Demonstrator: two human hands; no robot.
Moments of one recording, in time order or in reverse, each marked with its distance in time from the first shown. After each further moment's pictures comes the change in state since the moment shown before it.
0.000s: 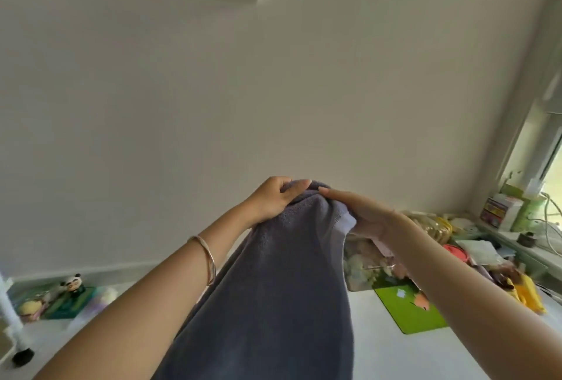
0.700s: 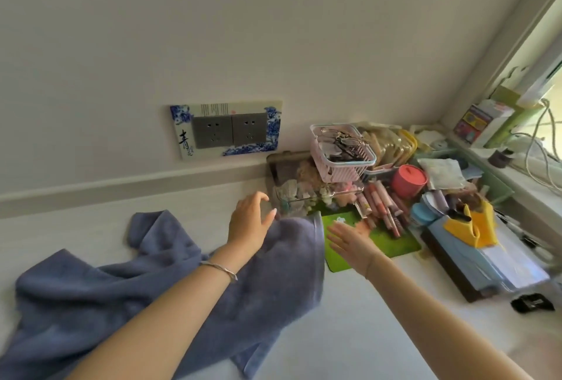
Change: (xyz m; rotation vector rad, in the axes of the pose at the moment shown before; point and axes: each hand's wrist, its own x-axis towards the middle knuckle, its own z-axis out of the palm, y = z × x) left_hand 0.088 -0.169 0.331 0.352 0.107 -0.219; right_hand -0.035 0.297 -0.268 0.427 0.724 0.338
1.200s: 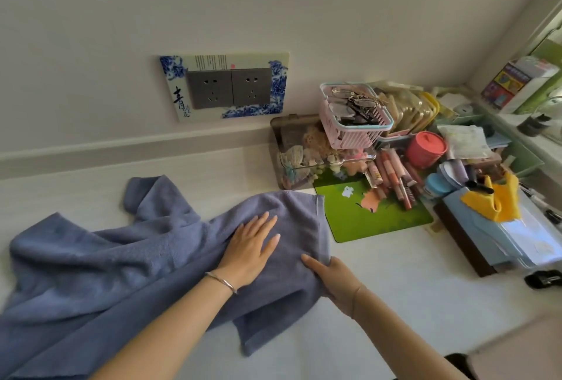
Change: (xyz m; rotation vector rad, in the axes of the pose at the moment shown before) left_hand -0.078 -0.051 0.057 0.124 -0.456 0.009; right_hand -0.047 0.099 0.014 -0.415 -0.019 0.135
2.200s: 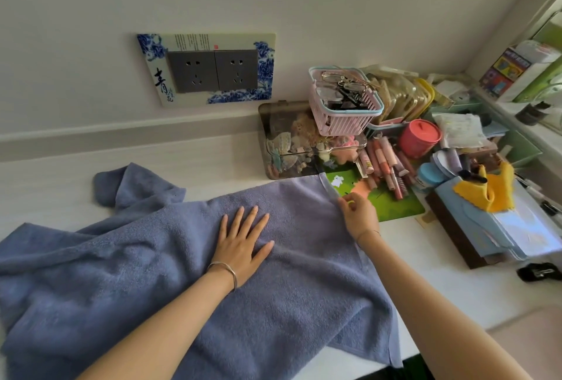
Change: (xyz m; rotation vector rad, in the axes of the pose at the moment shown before) left_hand -0.003 -0.009 0.050 0.321 0.052 0.021; right_hand 0.083 -0.029 -0.085 -0.563 0.473 -0.342
